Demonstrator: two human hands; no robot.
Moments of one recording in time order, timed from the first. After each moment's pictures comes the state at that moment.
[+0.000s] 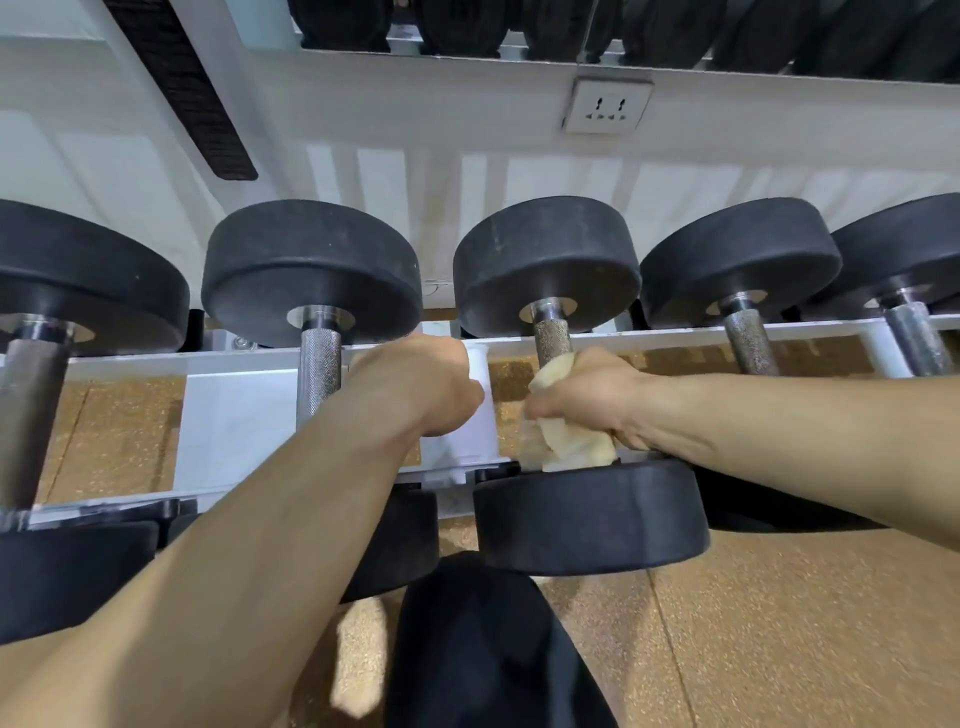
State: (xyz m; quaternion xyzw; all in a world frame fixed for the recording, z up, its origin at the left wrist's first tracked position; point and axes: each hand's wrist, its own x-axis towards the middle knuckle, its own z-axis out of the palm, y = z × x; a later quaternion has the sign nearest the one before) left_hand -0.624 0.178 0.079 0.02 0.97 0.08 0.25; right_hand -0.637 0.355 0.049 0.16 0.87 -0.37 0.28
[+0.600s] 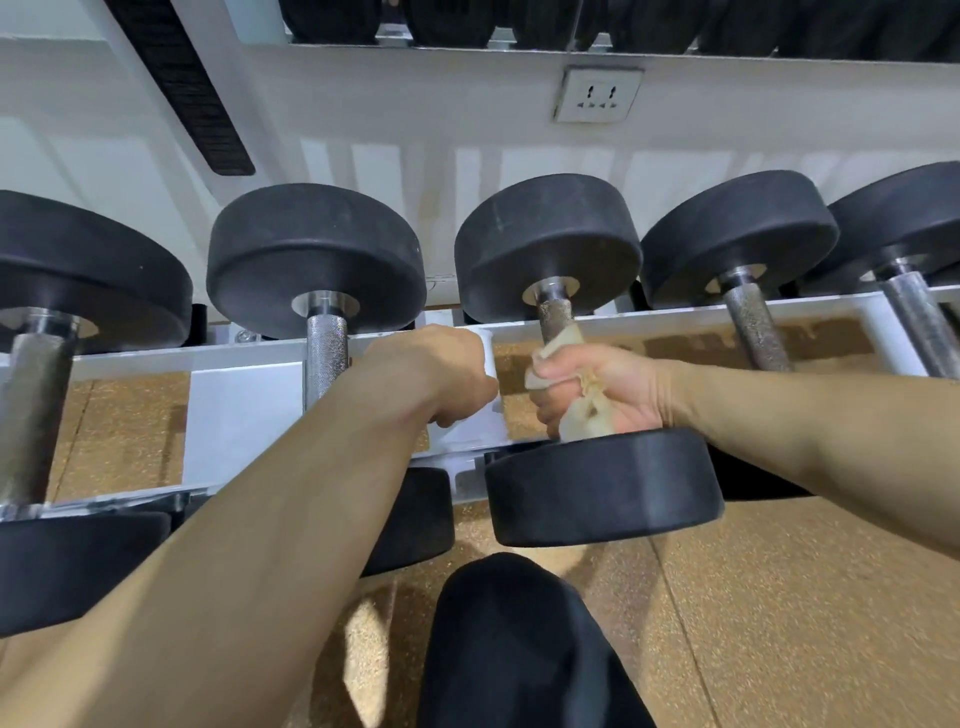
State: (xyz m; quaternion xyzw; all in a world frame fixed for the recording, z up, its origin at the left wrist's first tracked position) left_hand -0.629 0.180 0.071 0.07 0.95 0.07 0.28; right_hand -0.646 0.371 0.024 0.16 0.47 -0.70 0.52
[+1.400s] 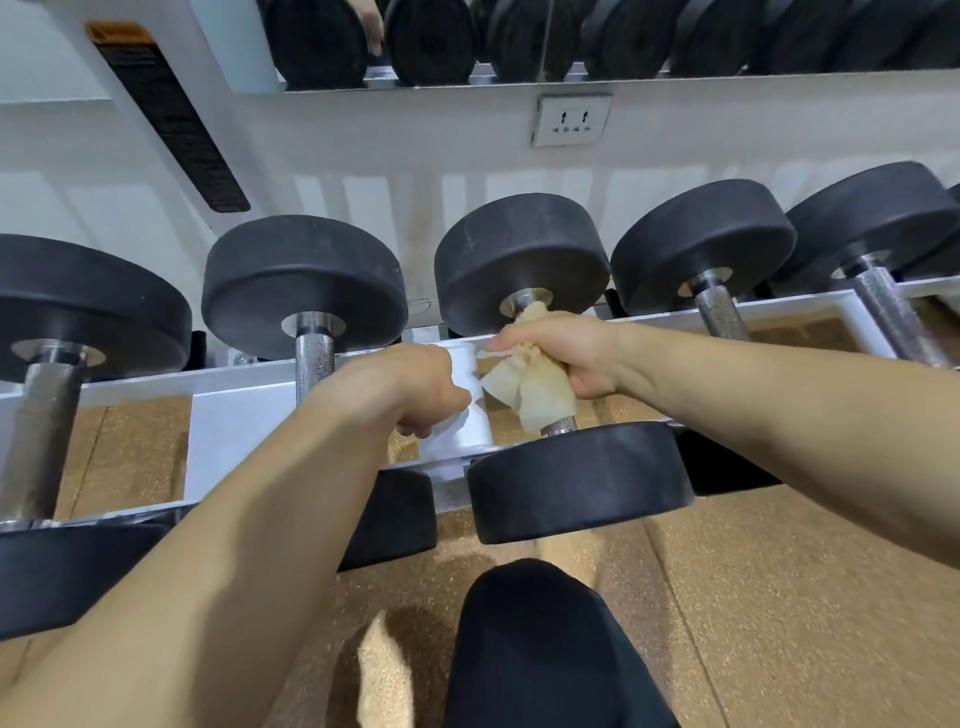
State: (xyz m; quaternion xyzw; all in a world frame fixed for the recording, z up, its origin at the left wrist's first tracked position) left_hand -0.630 0.177 0.064 0.07 0.95 0.08 0.31; right_hand -0.662 0.355 0.044 0.14 0.67 -0.62 0.38
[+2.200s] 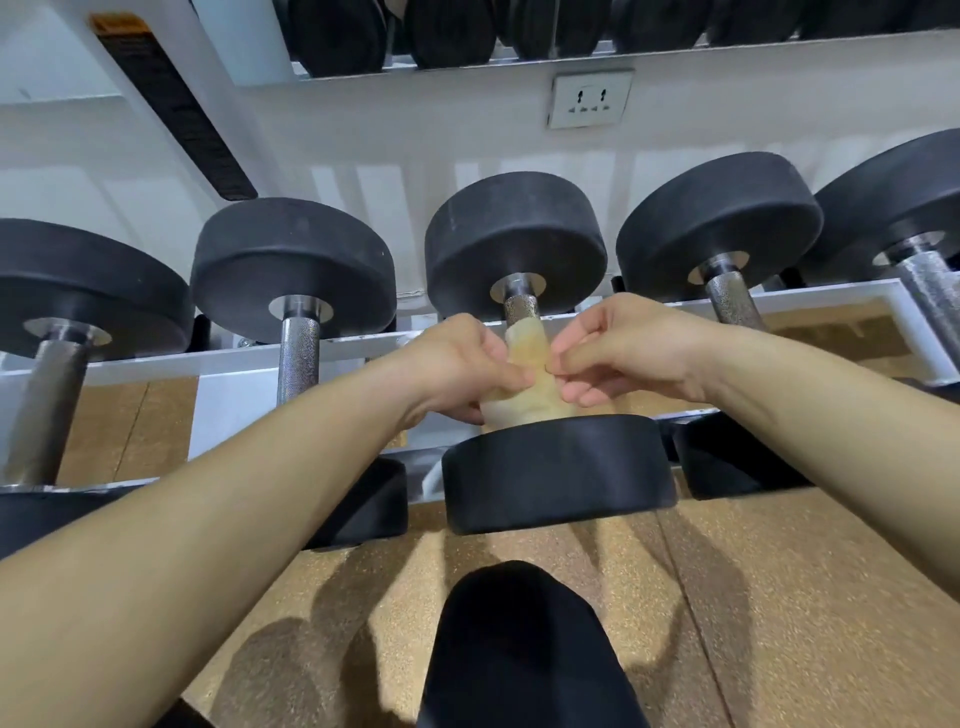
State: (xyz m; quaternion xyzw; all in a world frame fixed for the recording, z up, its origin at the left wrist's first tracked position) left_hand -0.613 0.223 0.065 -0.06 0.83 0.48 0.27; right_hand -0.631 0.418 0.070 0.03 0.78 -0.53 0.33
